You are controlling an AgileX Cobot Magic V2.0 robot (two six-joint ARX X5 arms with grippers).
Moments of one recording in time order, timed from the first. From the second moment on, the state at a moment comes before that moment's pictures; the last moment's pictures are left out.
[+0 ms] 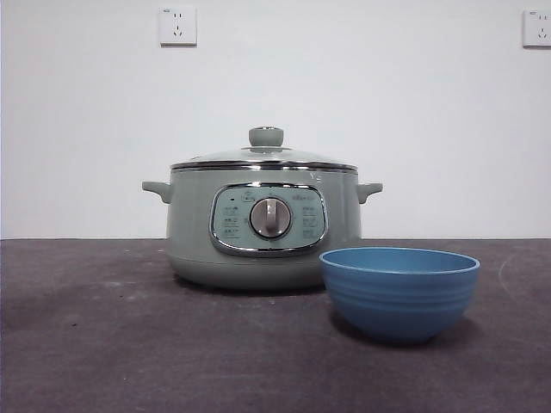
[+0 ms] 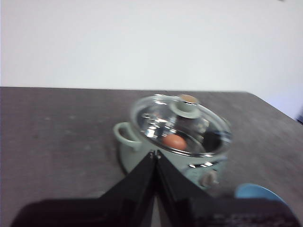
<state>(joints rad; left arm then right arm) 0.08 0.38 0.71 -0.49 0.49 -0.14 0.08 0.53 0.79 -0.47 -0.48 0.11</state>
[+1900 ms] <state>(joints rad) -0.23 1.18 1.24 -0.35 0.53 0.04 0.14 0.91 1.20 -0.96 -0.62 -0.19</state>
